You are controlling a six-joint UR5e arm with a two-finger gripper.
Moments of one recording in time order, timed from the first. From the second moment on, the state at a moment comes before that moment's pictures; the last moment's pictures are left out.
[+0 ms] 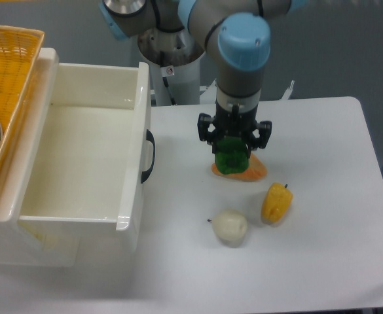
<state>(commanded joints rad) 2.57 -1.64 -1.60 -1.37 1.44 0.55</state>
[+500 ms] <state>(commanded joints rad) 2.57 -1.57 -1.59 -1.38 1.29 0.31</state>
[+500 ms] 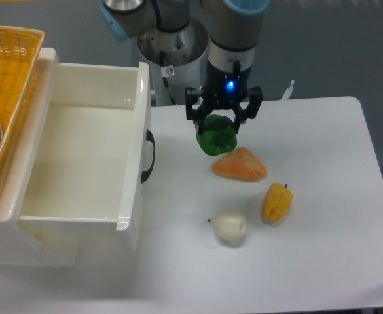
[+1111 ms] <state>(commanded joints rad) 2.53 -1.48 -1.60 -1.43 1.17 0.23</state>
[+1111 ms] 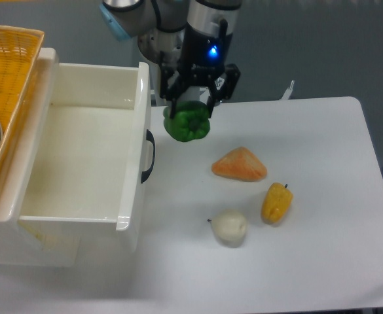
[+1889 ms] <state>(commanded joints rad) 2.36 -1.49 -1.61 -1.47 1.18 0.16</state>
